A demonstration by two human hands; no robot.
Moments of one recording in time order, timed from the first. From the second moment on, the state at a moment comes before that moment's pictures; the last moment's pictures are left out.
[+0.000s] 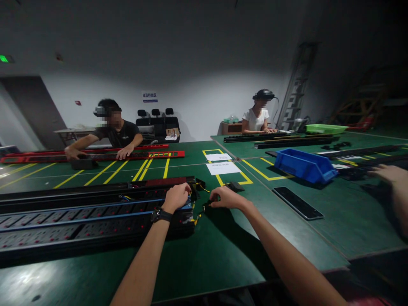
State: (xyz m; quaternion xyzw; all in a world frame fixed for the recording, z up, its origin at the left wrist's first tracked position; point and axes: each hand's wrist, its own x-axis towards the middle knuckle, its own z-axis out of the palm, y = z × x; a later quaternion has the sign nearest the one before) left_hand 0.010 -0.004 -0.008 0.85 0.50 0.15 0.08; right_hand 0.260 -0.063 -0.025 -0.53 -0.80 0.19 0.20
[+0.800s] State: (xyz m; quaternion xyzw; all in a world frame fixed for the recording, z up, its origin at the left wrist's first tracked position) left_hand 0.010 -0.005 -0.006 0.85 0.50 0.15 0.08; right_hand 0.263 -0.060 -0.023 -0.46 -0.81 0.31 0.21
